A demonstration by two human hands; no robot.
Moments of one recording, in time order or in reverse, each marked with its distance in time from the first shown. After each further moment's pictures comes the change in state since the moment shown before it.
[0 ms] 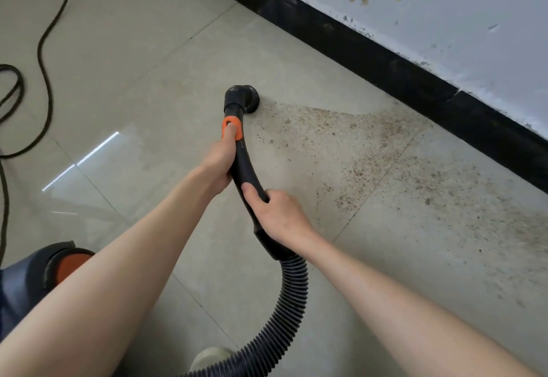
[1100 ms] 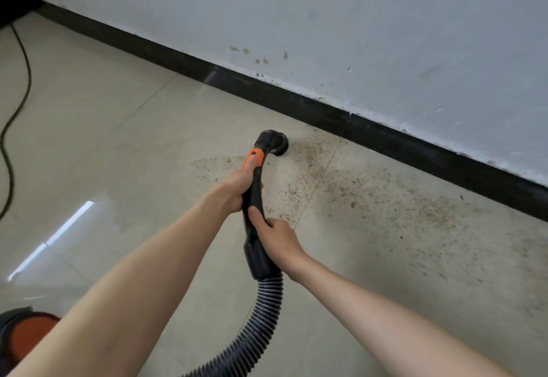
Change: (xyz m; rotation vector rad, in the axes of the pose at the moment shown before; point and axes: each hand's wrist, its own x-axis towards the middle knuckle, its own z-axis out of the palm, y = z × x) left_hand -0.064 0.004 0.124 0.275 -0.267 -0.018; right_hand -0.066 0.049 -0.075 0.463 0.115 0.112
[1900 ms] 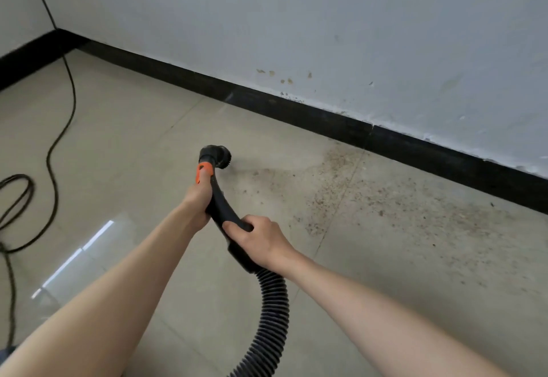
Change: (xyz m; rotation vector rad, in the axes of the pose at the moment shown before) left_hand -0.019 -0.010 -0.113 -0.193 0.317 0.165; right_hand -0.001 -0.037 0.069 -0.199 -0.068 -0.241
